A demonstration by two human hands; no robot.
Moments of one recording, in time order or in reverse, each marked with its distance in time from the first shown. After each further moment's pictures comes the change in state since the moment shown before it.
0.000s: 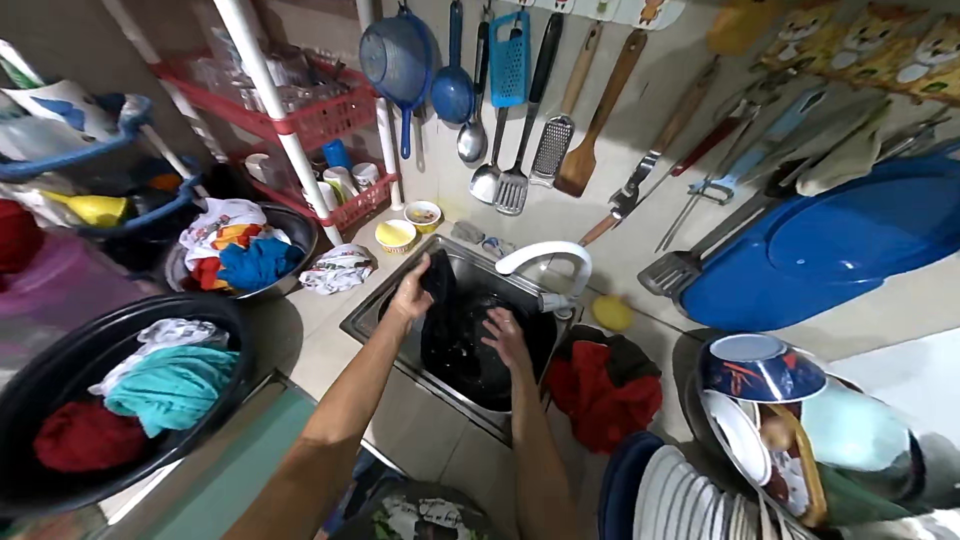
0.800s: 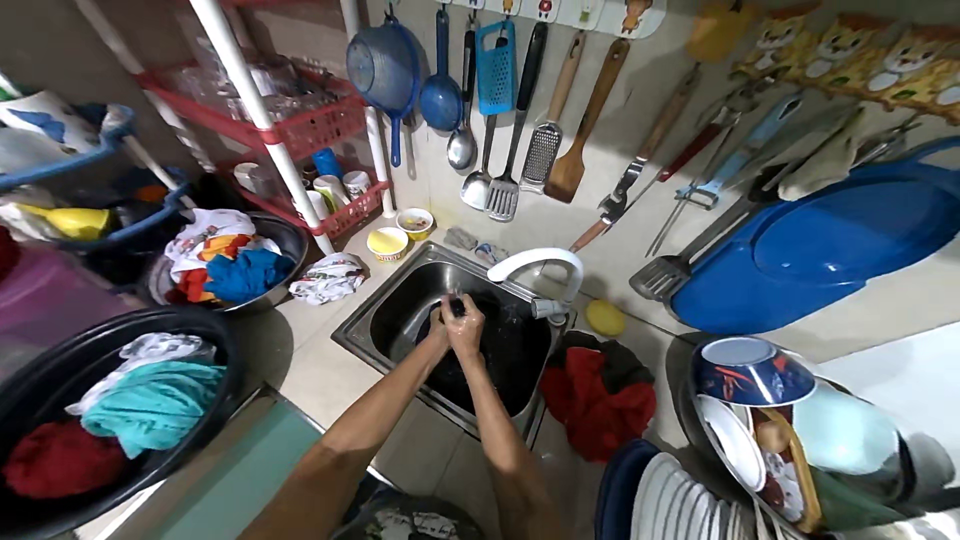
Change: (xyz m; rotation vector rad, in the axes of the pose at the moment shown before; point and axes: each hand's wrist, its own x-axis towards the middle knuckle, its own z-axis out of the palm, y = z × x) left_hand -0.046 -0.037 0.084 -0.028 0.404 -0.222; right_hand -0.018 -0.047 0.117 -0.531 0.300 -0.733
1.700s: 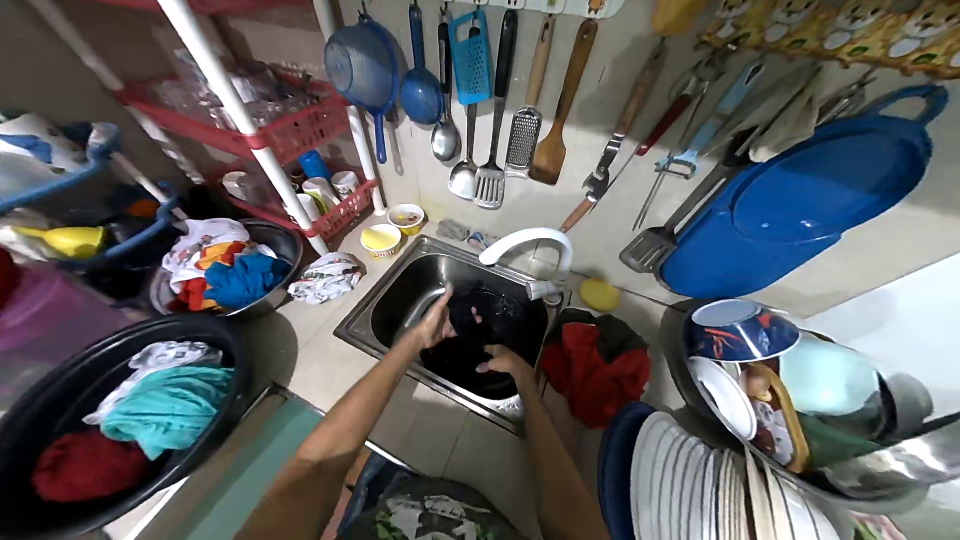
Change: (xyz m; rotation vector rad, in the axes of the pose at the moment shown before) left_hand 0.020 0.005 -0.049 0.718 -0.531 -0.057; right_hand -0.037 0.112 -0.099 -0.357 -0.988 0.704
